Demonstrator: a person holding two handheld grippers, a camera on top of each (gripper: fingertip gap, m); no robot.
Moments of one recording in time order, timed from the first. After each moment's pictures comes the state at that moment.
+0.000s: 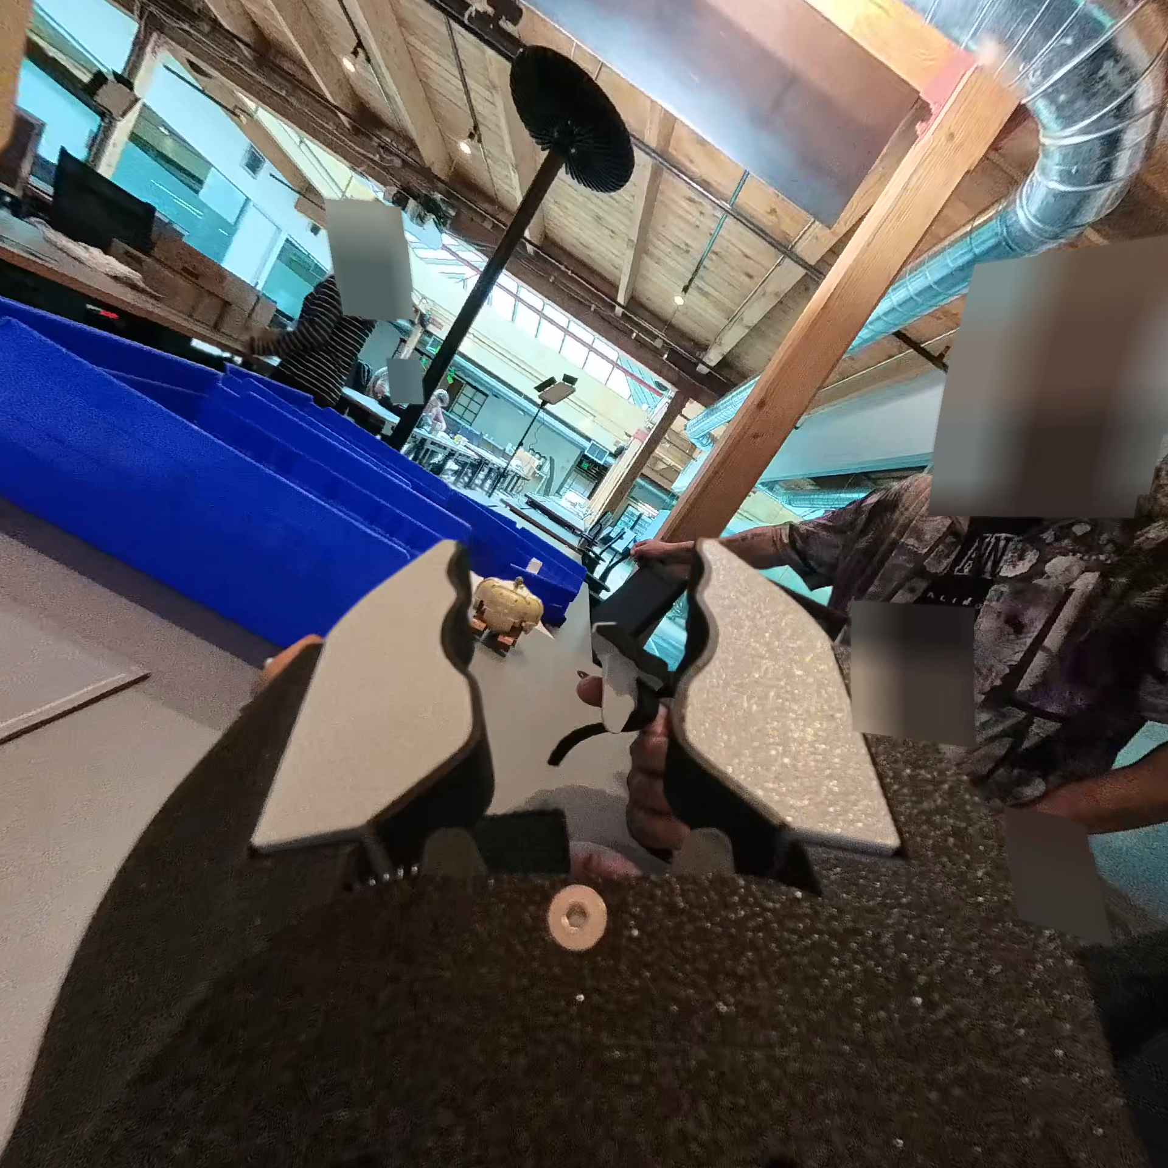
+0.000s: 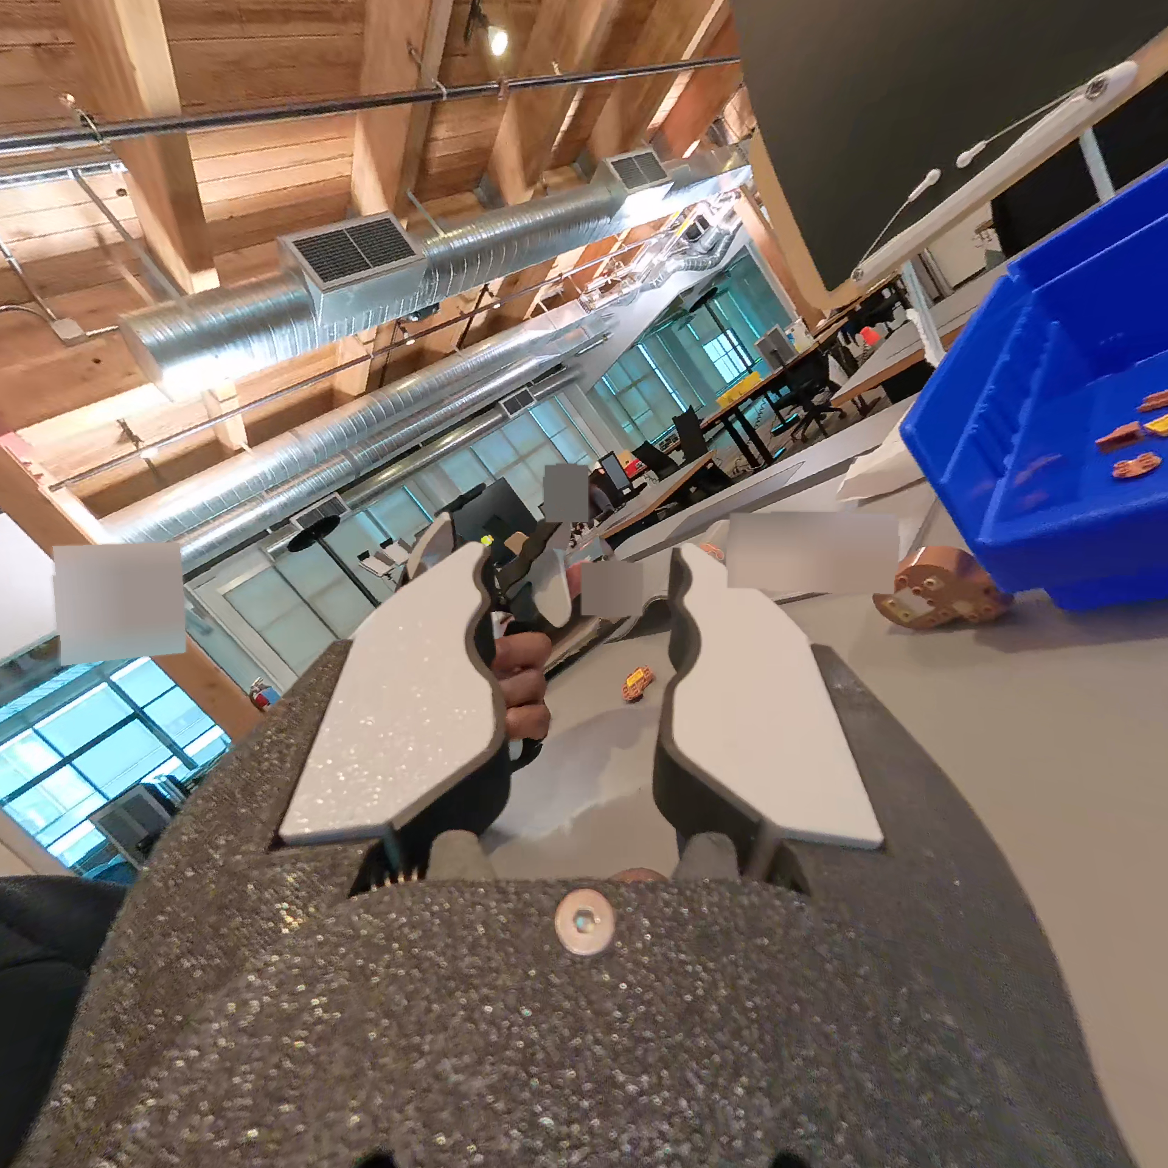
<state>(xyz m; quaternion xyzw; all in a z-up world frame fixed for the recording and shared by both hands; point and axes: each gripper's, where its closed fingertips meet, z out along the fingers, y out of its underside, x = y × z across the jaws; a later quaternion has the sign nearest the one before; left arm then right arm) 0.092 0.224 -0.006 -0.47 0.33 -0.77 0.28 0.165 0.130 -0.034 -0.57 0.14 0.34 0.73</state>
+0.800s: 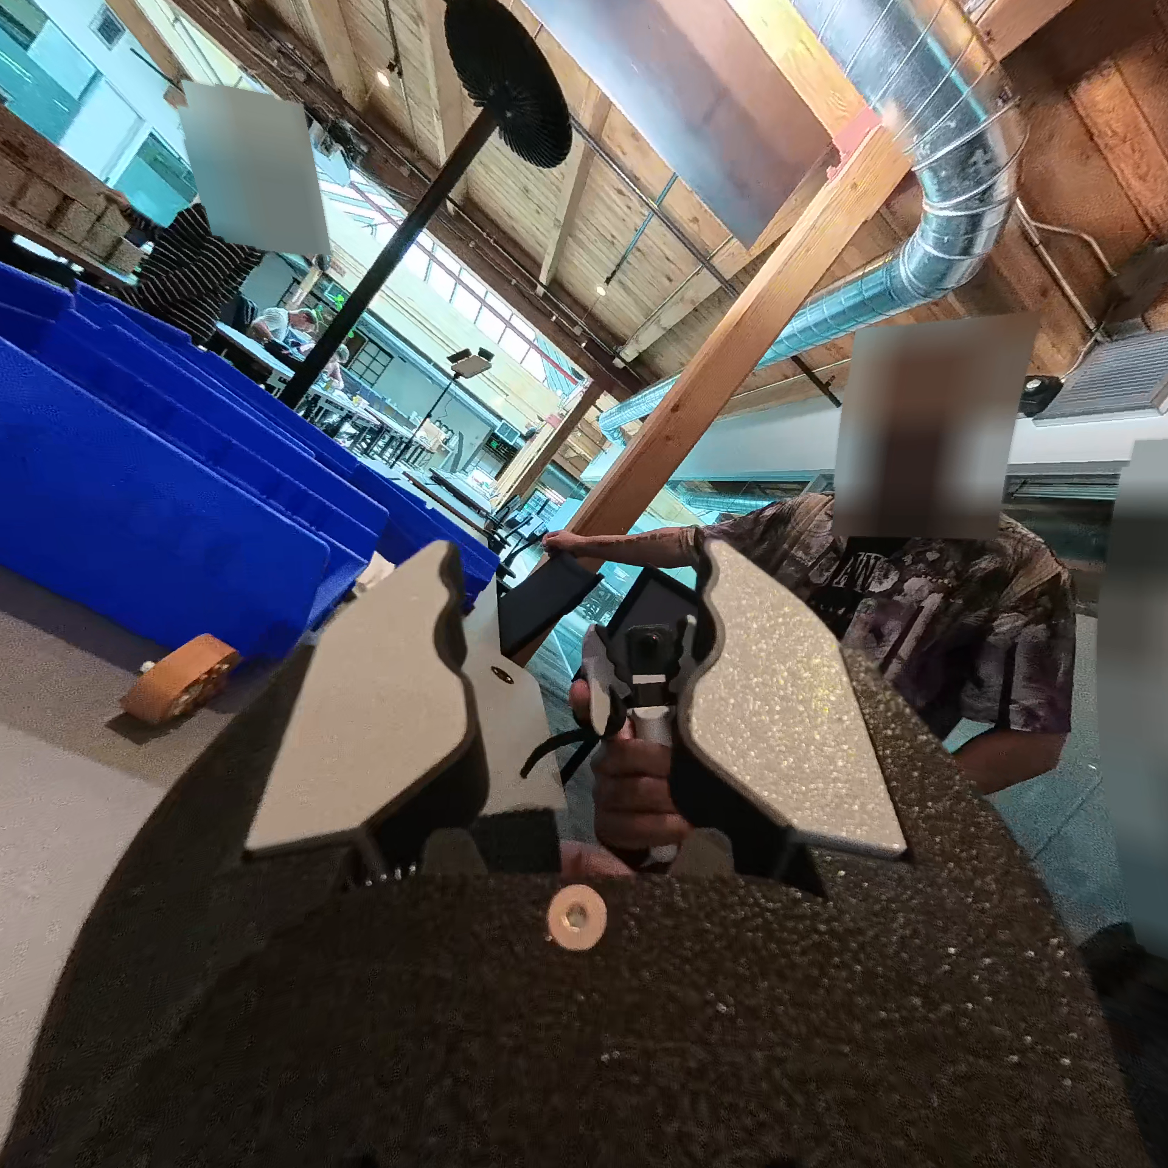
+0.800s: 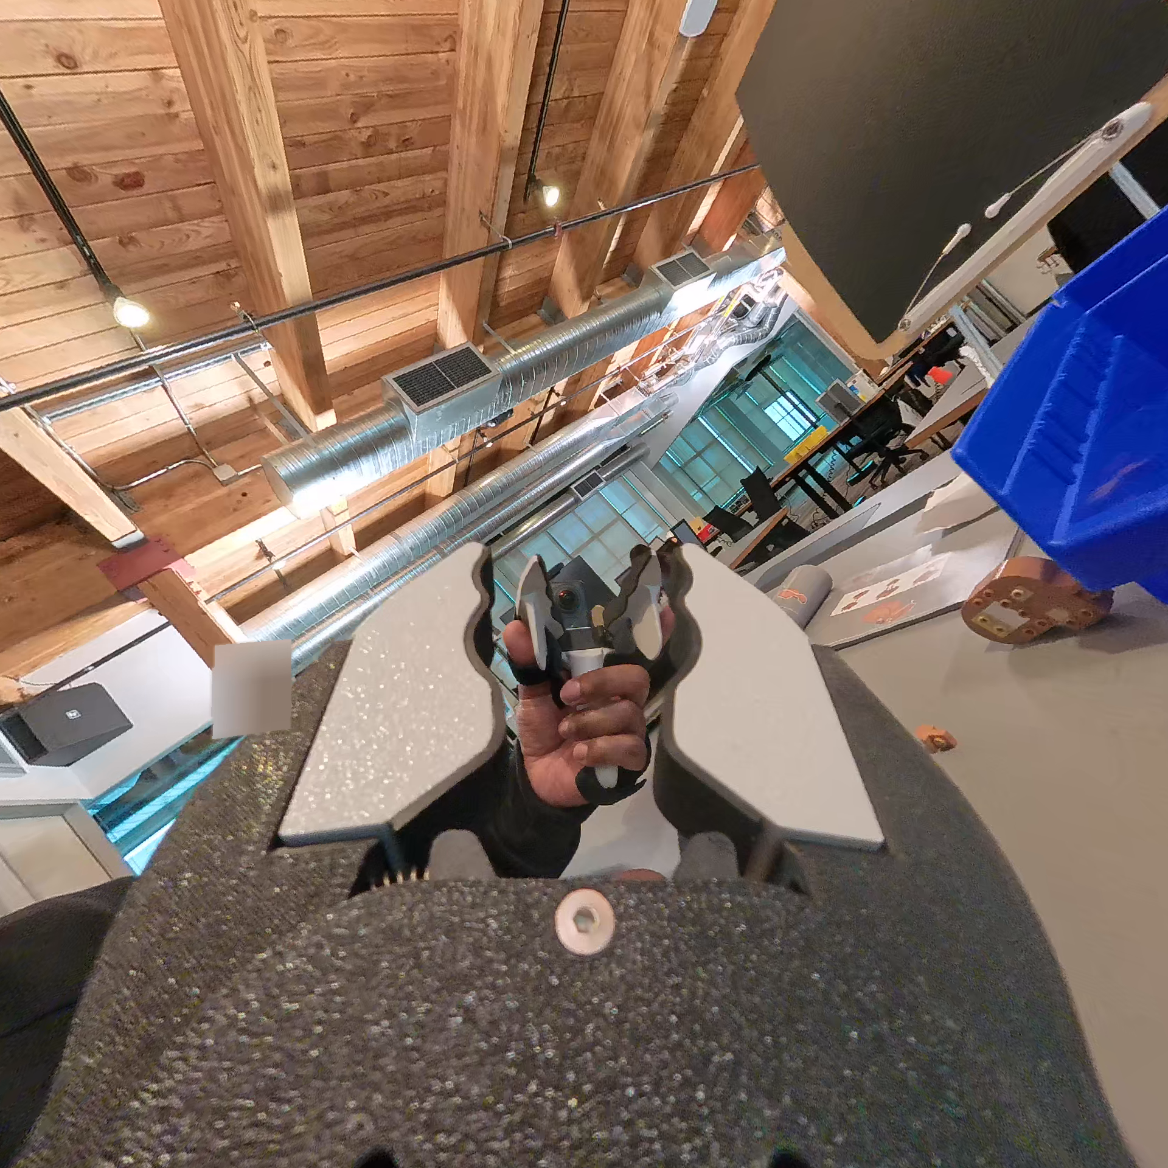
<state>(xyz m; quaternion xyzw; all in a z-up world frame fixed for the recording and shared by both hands) 0.098 0.219 0.003 -0.44 0.32 -0.82 0.19 0.168 0.093 -0.008 -0.49 0.18 0.41 0.75</state>
